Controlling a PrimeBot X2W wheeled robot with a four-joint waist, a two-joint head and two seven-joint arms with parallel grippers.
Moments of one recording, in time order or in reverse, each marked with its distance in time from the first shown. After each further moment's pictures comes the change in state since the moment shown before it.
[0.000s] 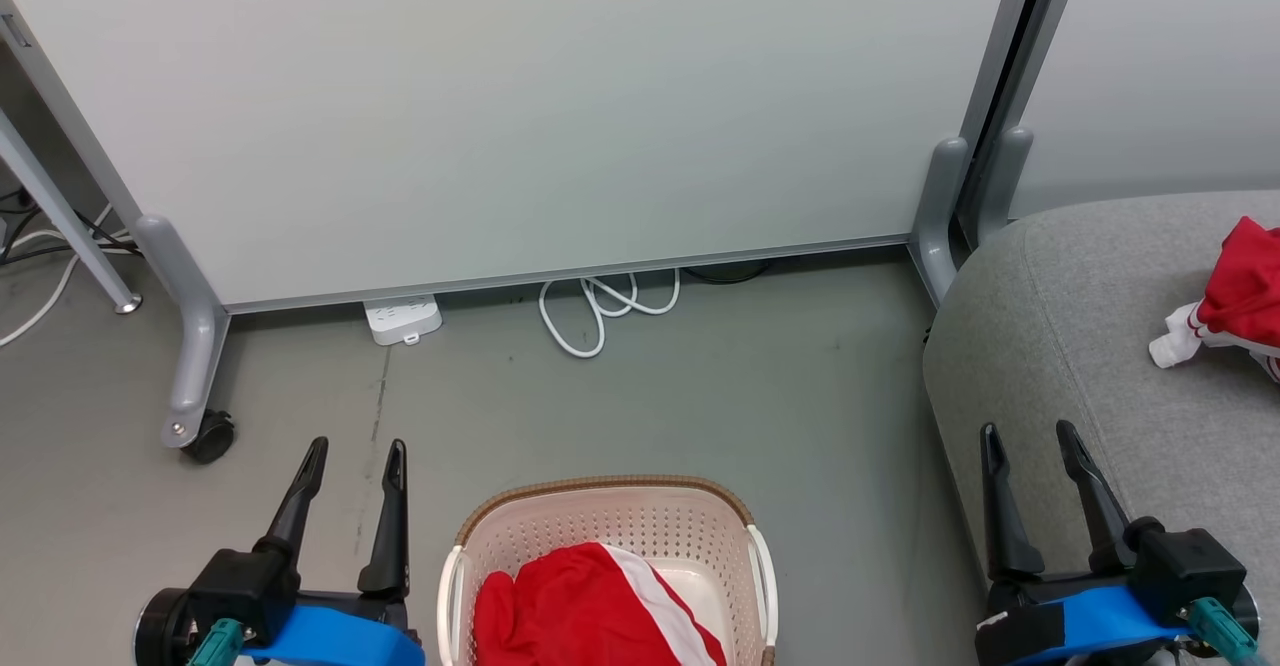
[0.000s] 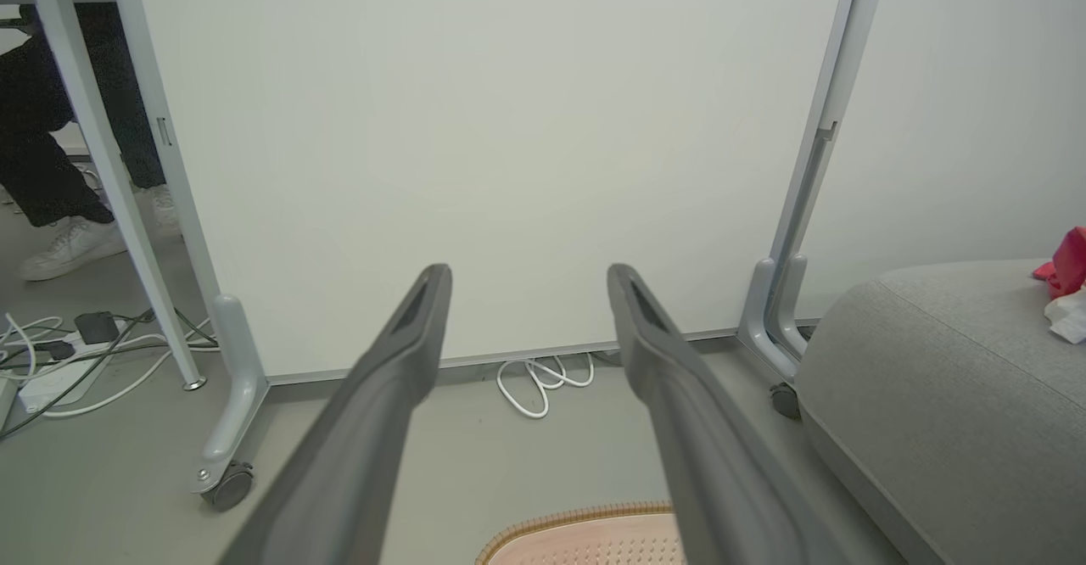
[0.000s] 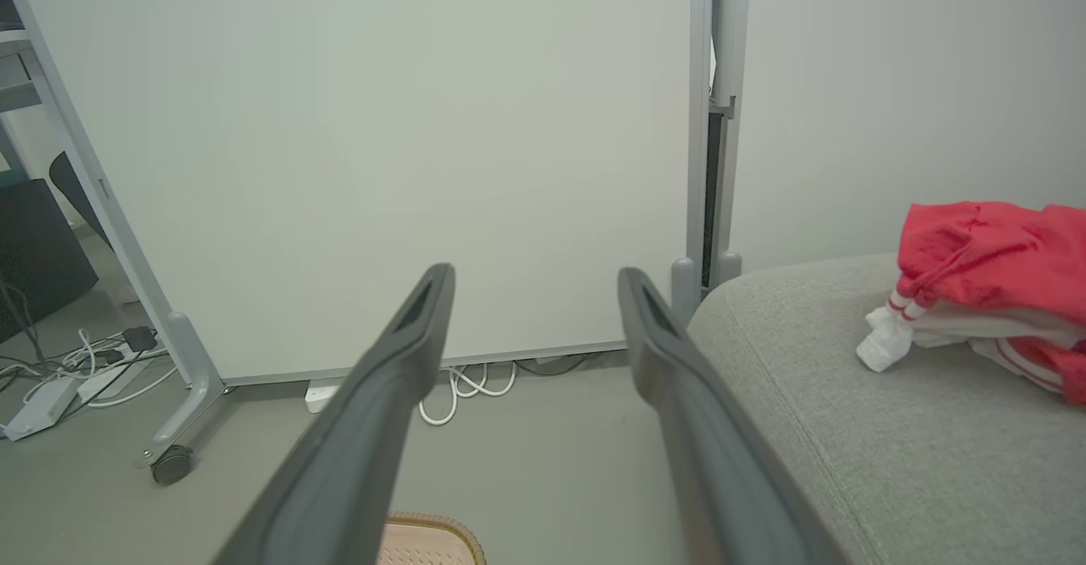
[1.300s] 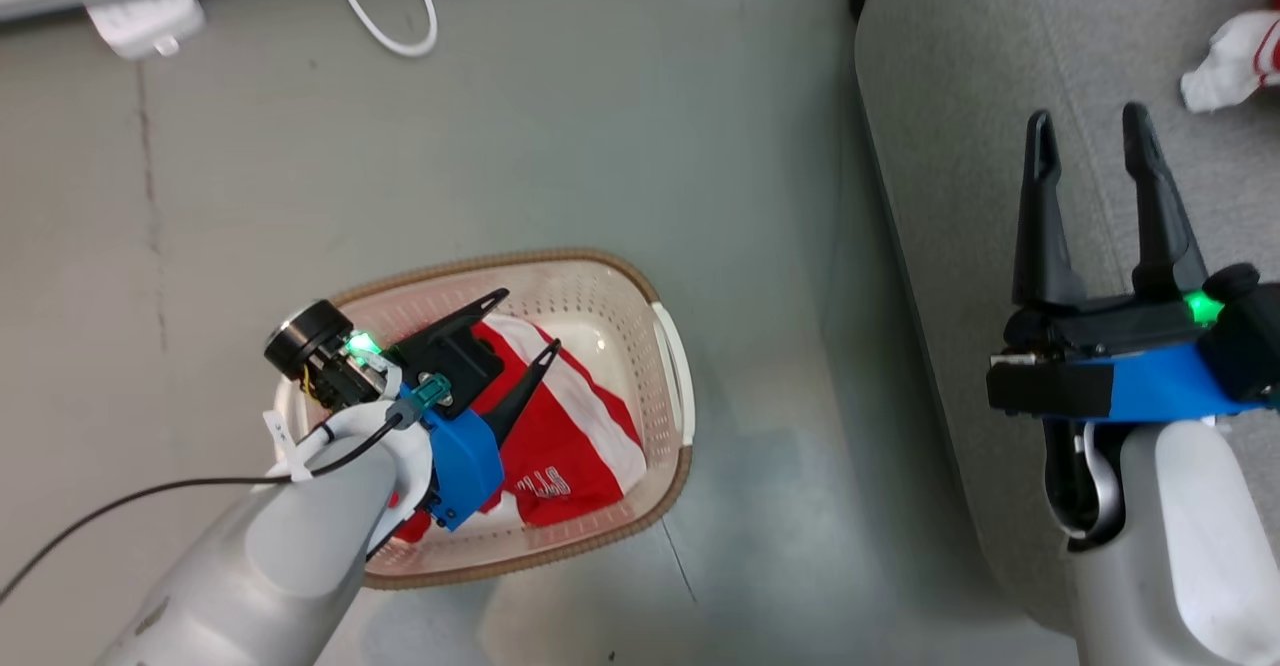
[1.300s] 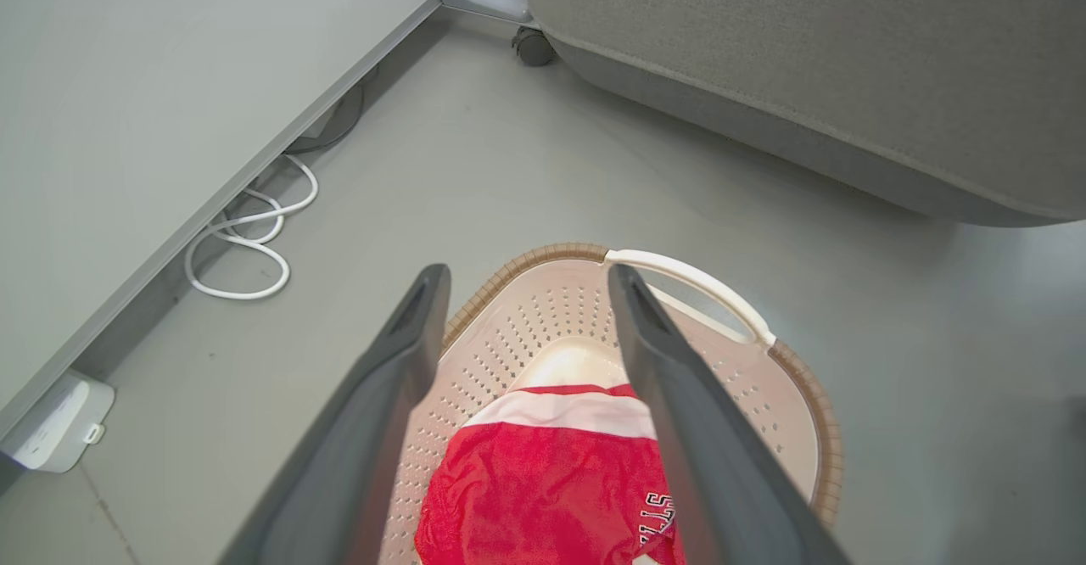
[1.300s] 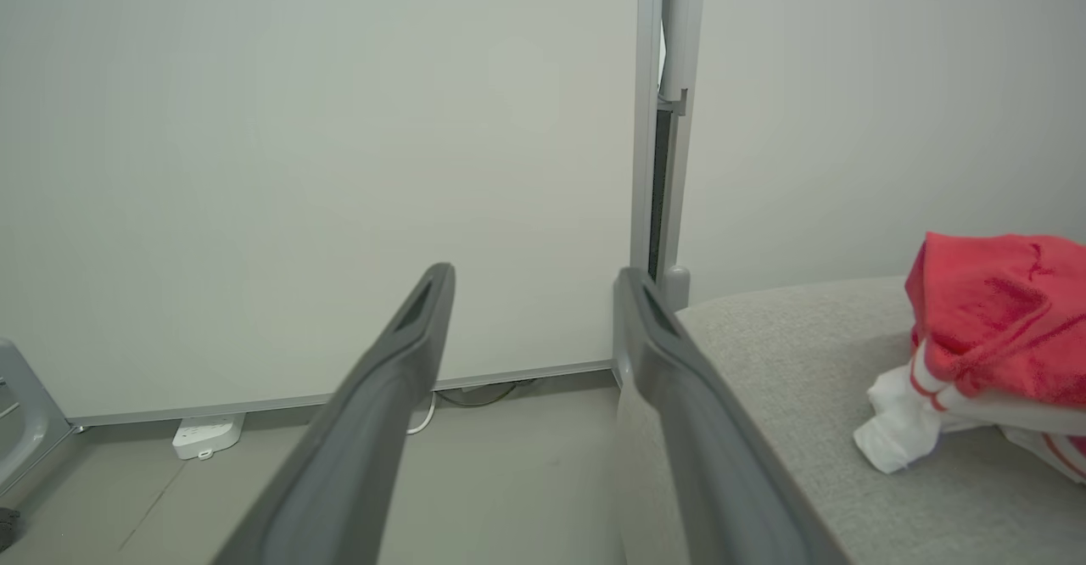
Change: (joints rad) left arm -0.707 0.212 -0.855 0.571 -0.138 -0.022 0.000; right arm -0.370 0.002 -0.004 -0.099 -0.011 0.000 0.000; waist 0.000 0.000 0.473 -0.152
